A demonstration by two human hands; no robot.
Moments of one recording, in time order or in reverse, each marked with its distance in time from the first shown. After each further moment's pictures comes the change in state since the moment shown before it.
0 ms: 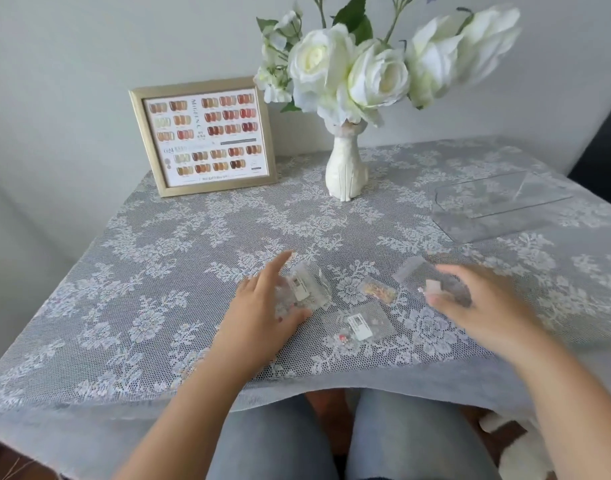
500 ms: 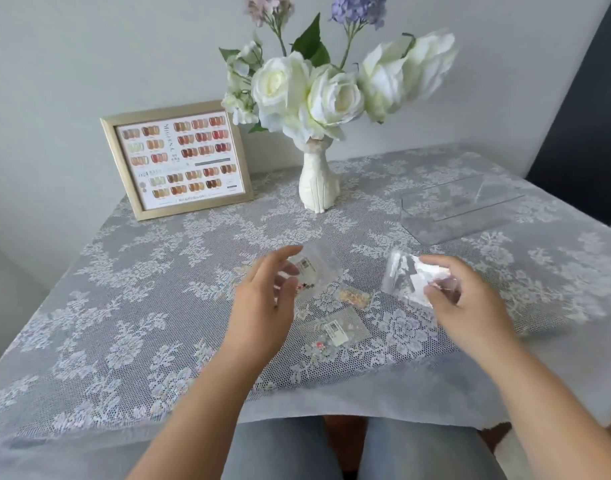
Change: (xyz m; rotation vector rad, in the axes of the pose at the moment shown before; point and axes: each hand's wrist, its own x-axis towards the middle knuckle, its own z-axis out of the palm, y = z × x) left_hand 0.020 0.041 0.003 -0.247 0.222 0.185; right_hand -0.011 -0.003 0.006 0.419 0.317 -0.094
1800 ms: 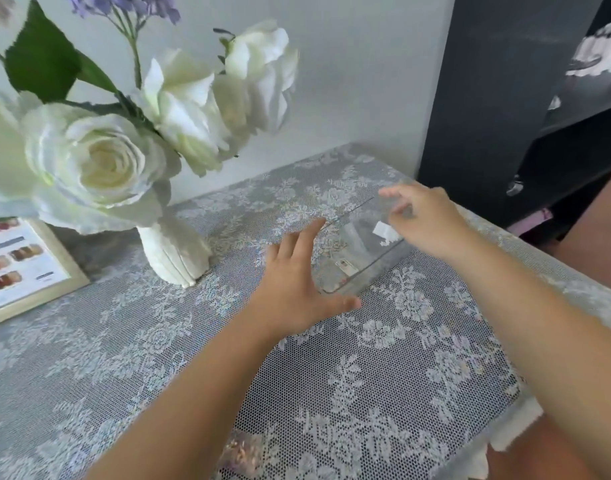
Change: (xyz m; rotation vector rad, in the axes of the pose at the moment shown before) left_hand 0.189 0.043 0.205 0.103 -0.624 0.129; right_hand 0.217 0.088 -0.098 -0.344 0.026 0.149
